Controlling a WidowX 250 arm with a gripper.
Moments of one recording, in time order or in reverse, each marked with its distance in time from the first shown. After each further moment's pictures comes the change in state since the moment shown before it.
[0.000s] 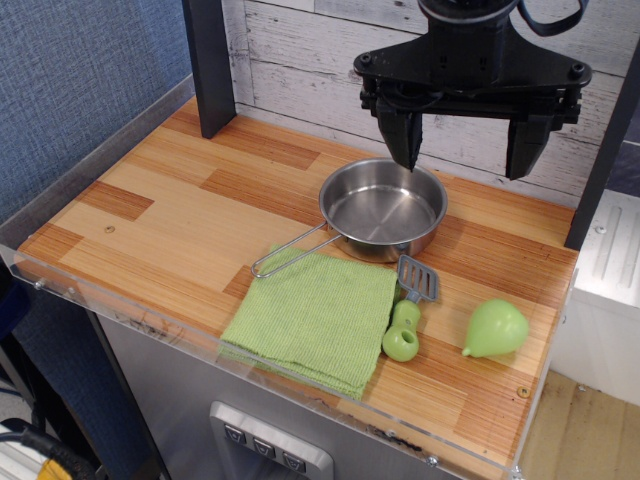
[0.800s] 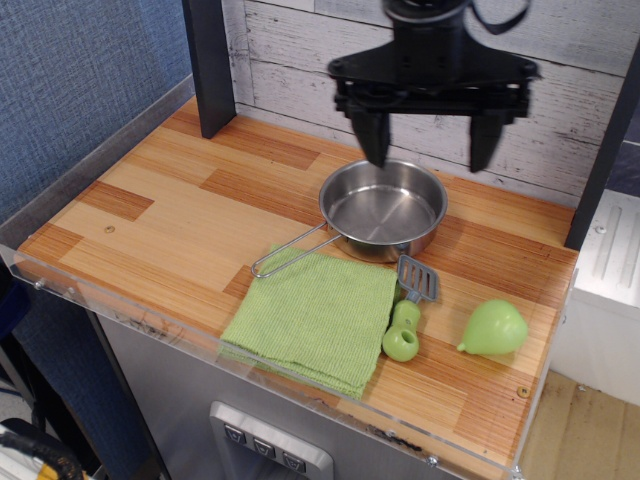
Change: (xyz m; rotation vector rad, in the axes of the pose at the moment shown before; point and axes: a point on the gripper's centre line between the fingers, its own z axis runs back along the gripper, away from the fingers) arm 0.014 0.028 -0.023 0.014 0.057 0.056
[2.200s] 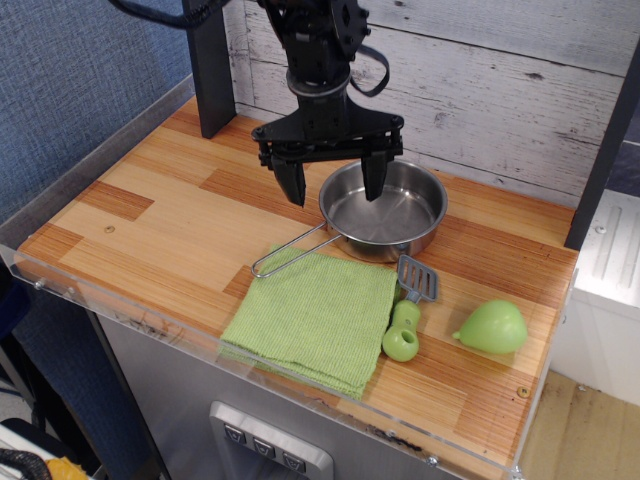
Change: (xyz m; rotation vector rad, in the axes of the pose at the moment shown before) arm 0.024 0.076 -0.089 0.067 0.074 0.197
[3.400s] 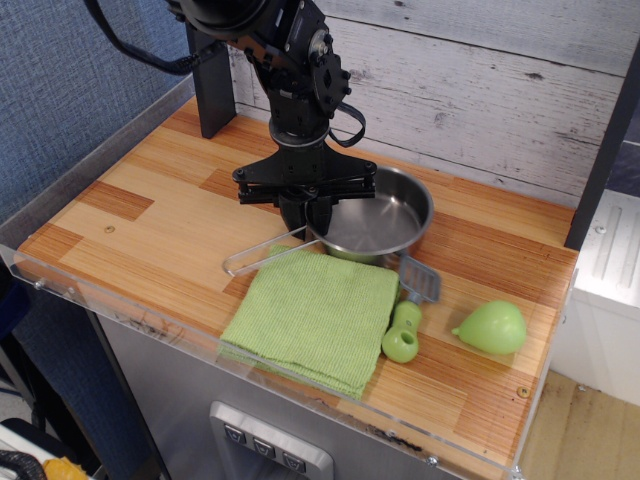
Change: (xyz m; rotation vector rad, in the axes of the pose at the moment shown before) arm -0.012 0.022 -0.030 0.071 0.007 0.024
